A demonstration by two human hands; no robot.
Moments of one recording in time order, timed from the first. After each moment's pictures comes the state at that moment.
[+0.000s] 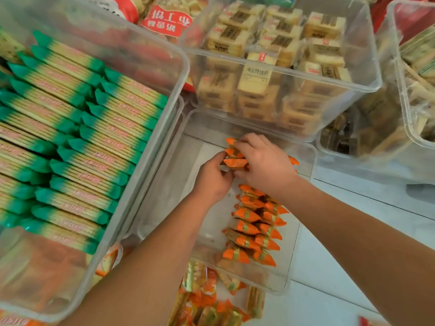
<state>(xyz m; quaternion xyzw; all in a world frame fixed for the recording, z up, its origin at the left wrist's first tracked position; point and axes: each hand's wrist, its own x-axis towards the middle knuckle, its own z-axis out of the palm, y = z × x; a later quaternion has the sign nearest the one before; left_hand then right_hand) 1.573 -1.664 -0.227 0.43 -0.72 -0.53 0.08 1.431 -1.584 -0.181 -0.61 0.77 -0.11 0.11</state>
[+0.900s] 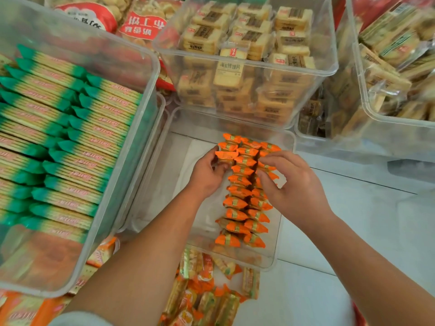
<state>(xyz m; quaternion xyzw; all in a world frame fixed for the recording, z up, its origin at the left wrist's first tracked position) 1.570 -1.656 -0.246 0.40 -0.71 -0.57 0.07 1.445 -1.471 -0.144 -0.47 0.81 -0.34 0.07</state>
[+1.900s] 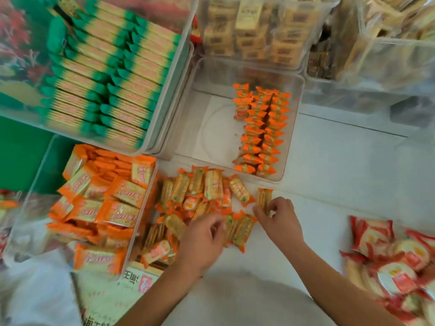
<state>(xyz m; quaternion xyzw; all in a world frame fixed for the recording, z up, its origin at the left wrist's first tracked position) 1.822 -1.446 -0.151 0.43 -0.78 -0.45 0.01 1.637 -1.329 -0.194 -0.16 0.89 -0.22 0.36</state>
